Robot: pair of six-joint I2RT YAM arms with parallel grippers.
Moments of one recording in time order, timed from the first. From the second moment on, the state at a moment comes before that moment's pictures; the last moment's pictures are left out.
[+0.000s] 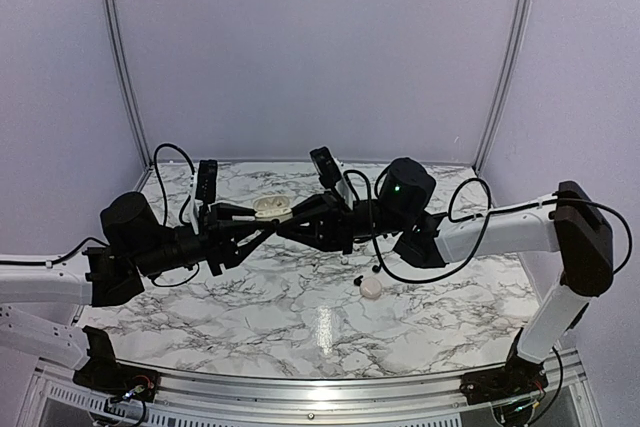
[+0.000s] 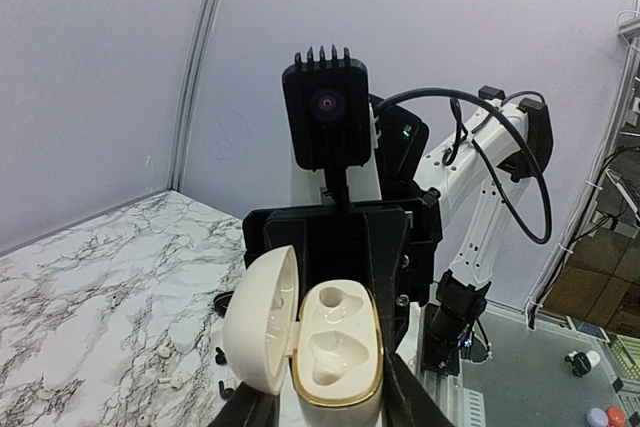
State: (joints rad) left arm -0.97 1.05 0.55 0.61 0.28 -0.30; right arm 0.92 1.69 1.00 0.89 -0.90 0.49
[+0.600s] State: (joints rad) left arm -0.97 1.05 0.55 0.61 0.28 -0.30; right arm 0.92 1.69 1.00 0.90 -0.89 0.49
